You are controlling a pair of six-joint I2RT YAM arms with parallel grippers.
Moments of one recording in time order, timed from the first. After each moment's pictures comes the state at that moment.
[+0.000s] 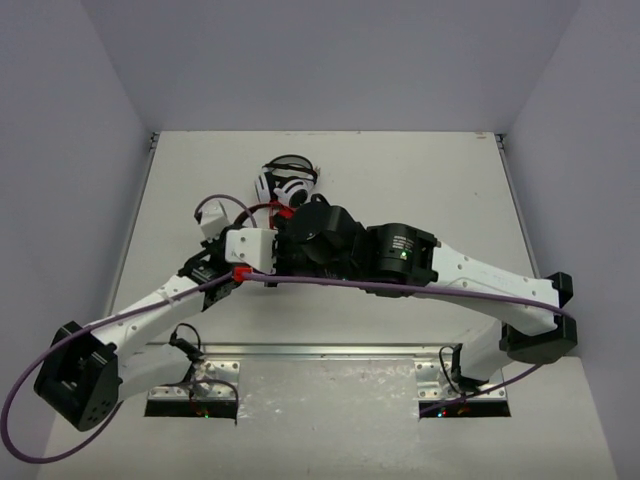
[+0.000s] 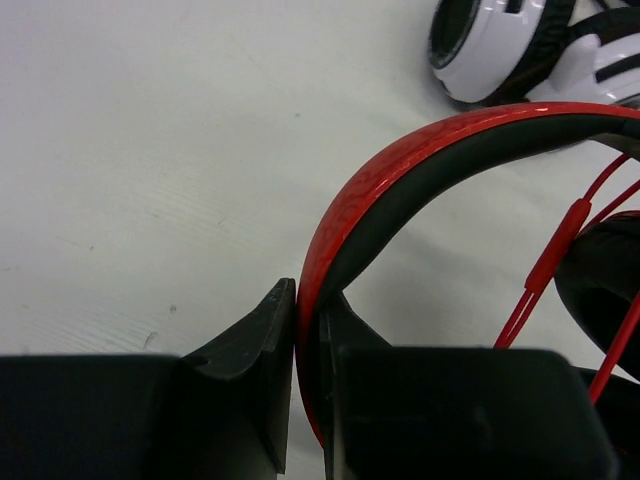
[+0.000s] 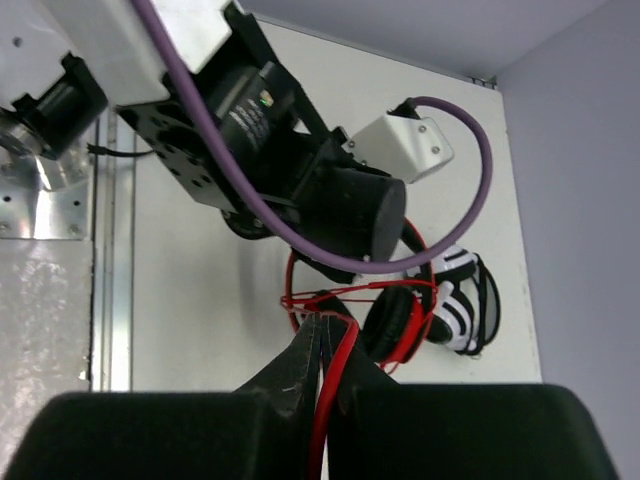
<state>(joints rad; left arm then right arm) -0.51 1.10 0.58 -0.23 -0.72 -0.78 1.32 1.55 1.80 -0.74 0.13 -0.51</state>
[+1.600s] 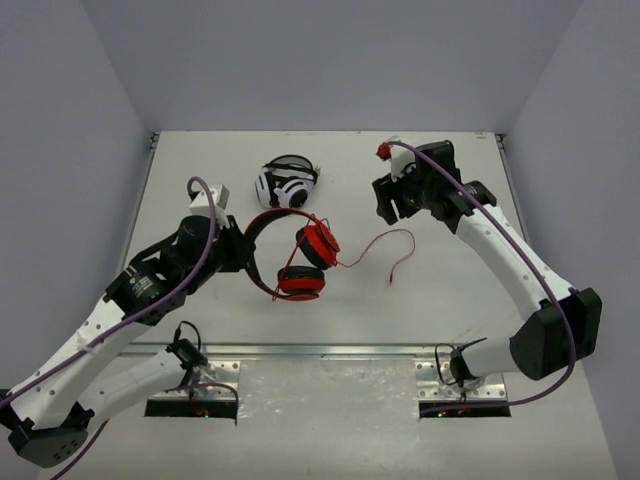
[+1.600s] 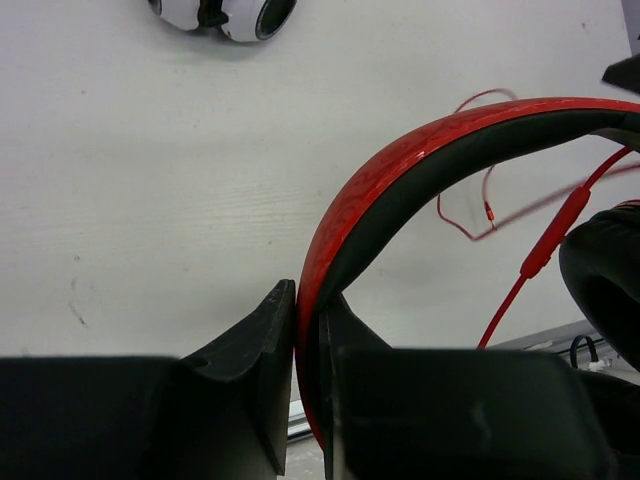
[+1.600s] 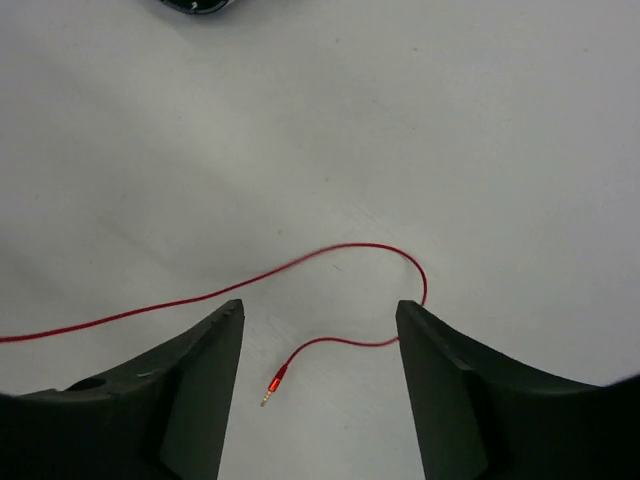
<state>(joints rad) -0.67 0.76 0.97 -0.76 -0.29 -0.60 0.35 1.39 1.26 -0.57 -0.13 -0.21</state>
